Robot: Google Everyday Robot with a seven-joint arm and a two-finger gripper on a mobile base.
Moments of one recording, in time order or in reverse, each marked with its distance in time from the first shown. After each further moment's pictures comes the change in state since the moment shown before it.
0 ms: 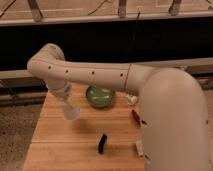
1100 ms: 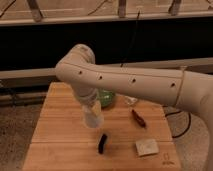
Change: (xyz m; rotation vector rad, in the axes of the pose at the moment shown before) arm 0.009 0.133 -0.028 -0.033 0.013 0.171
